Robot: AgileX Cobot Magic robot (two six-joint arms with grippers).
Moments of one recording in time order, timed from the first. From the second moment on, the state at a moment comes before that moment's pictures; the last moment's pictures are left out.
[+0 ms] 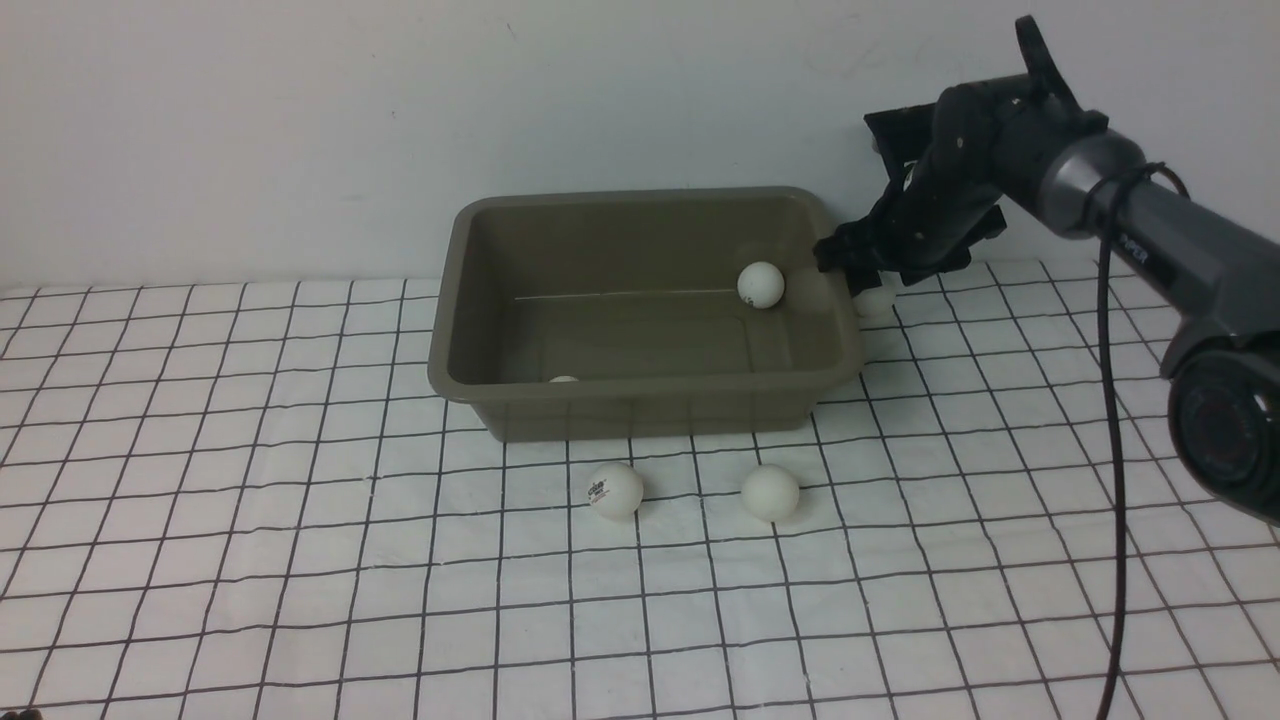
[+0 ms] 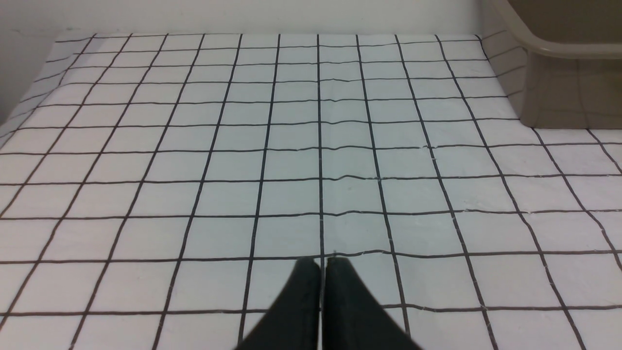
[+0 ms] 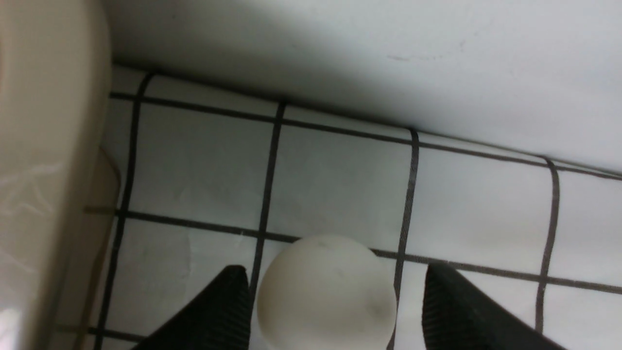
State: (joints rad) right arm 0.22 2.54 -2.33 0.01 1.00 -0.02; left arm 0.12 -0.01 0.03 -0.12 0.37 0.08
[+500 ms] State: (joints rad) right arm 0.22 2.56 -2.34 0.04 0.96 -0.02; left arm 0.12 -0.01 0.03 -0.12 0.37 0.08
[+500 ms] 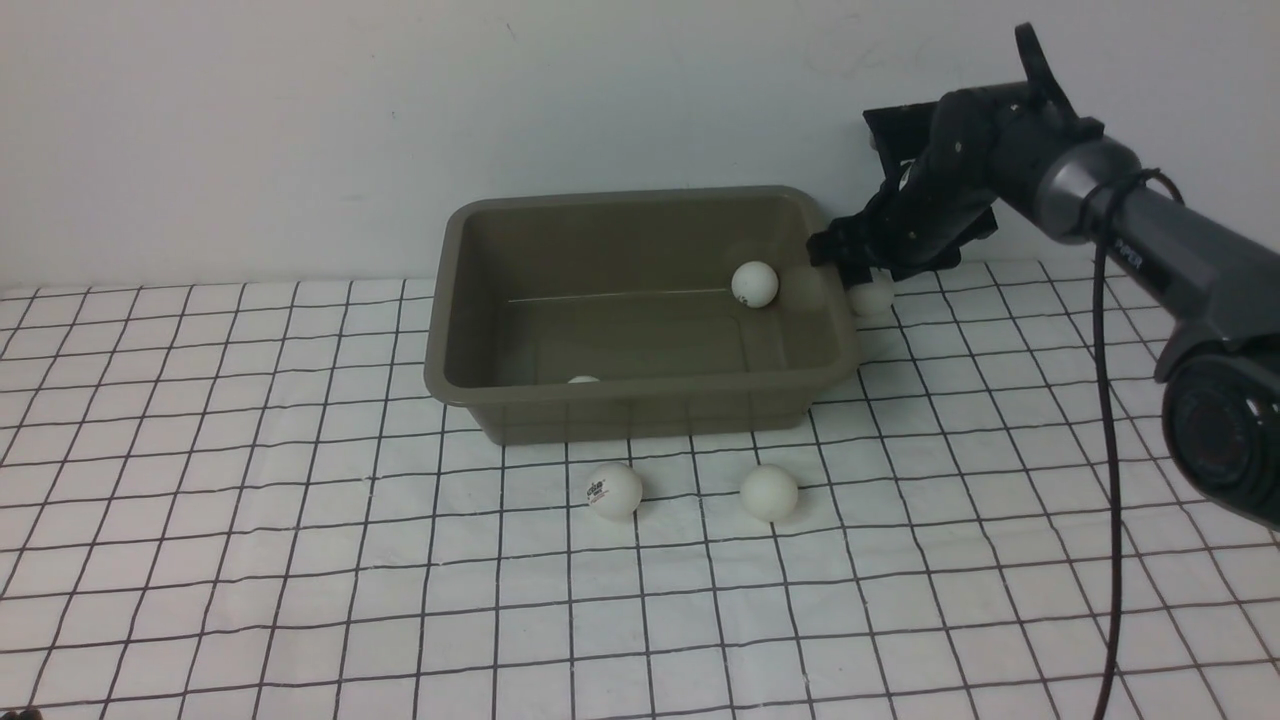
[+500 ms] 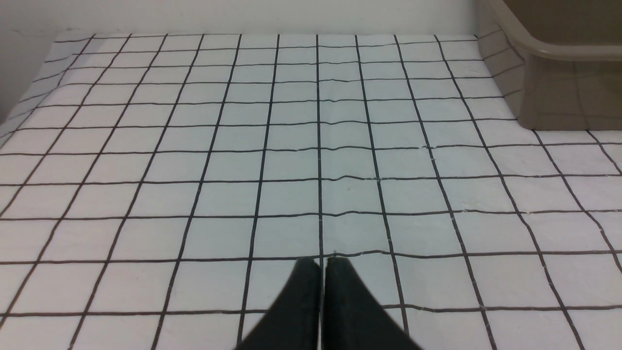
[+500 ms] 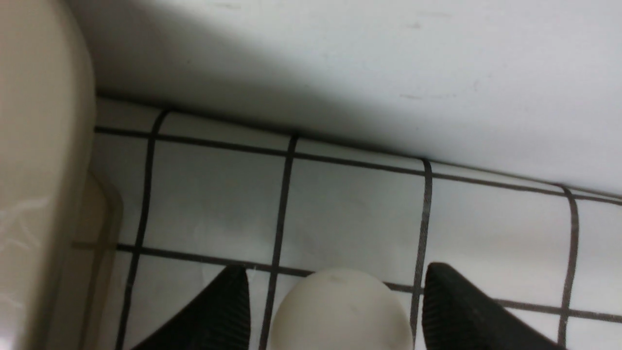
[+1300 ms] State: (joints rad) right arm 0.18 2.51 -2.33 0.05 1.02 -0.10; left arm 0.12 -0.01 0.03 -0.12 0.37 0.08
